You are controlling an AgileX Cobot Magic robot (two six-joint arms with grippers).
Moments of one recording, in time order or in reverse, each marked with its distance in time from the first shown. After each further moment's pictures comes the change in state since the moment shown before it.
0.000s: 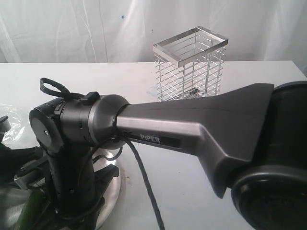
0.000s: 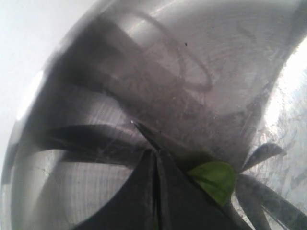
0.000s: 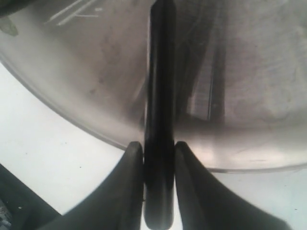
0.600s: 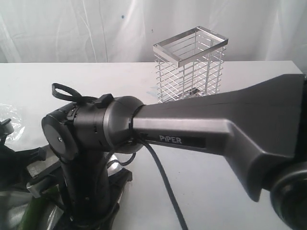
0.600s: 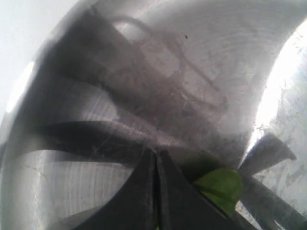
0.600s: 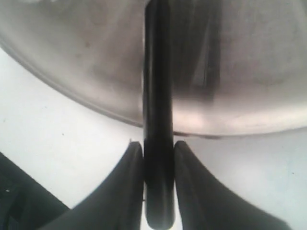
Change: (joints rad) left arm 0.000 0.013 0.000 -0.036 0.020 0.000; right arm -0.002 -0.082 0.145 -0.021 -0.020 -0.002
